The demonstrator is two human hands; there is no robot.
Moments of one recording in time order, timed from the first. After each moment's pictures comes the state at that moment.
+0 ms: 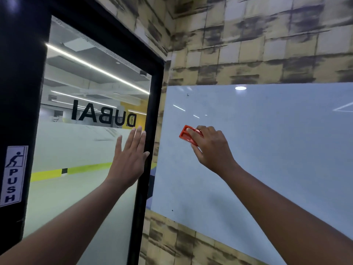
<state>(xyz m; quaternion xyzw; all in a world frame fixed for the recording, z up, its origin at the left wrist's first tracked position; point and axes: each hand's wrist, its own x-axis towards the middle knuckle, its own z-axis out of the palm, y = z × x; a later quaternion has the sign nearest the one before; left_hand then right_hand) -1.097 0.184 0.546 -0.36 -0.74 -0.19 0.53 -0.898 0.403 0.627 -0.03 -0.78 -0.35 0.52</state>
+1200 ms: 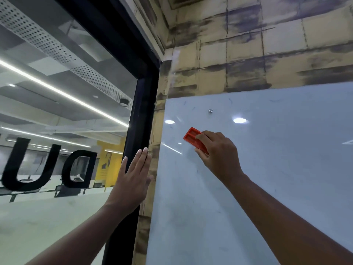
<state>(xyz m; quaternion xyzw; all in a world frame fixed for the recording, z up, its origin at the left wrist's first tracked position) -1.640 0.576 0.651 -0.41 -0.65 -0.20 0.61 -1.402 0.747 0.762 -0.08 -0.69 -0.33 0.64</state>
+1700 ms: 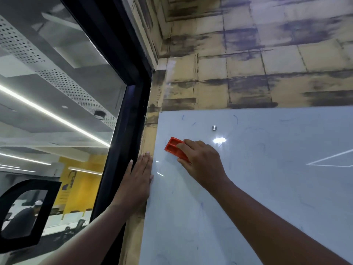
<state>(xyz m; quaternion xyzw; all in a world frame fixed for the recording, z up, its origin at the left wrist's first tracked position) -1.739 0.698 0.740 -0.50 -0.59 -0.33 0.54 -1.495 0.777 0.824 -0.06 -0.67 -0.43 0.60</state>
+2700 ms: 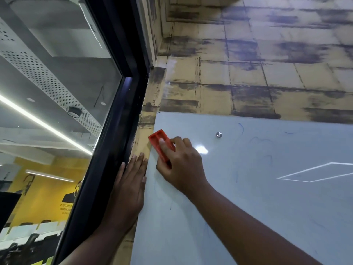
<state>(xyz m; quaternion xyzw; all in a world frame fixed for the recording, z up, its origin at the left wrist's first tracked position) -1.759 0.746 0.752 -0.52 -0.42 -0.52 0.54 -1.568 0.776 0.839 -0.07 -0.63 -0.45 0.63</state>
